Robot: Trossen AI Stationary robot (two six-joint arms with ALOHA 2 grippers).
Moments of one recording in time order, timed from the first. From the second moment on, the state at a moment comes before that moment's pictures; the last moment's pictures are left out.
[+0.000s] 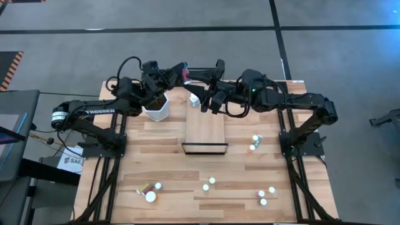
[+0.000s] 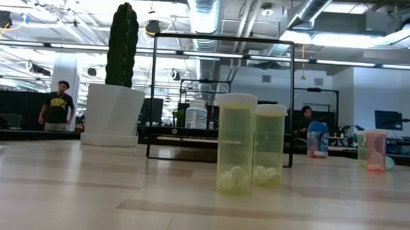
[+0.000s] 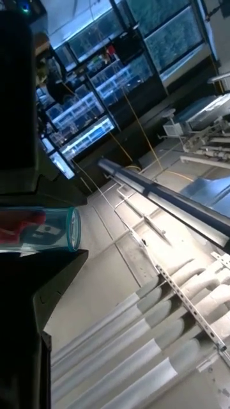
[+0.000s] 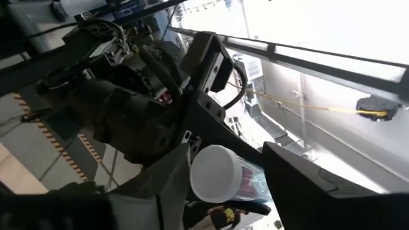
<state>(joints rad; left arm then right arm) 0.20 1.31 1.10 0.89 -0.14 -1.00 -0.07 1.58 1.60 0.30 0.08 -1.26</state>
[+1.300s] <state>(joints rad) 0.20 1.31 1.10 0.90 -0.14 -1.04 -0.07 1.58 1.60 0.30 0.10 -1.35</state>
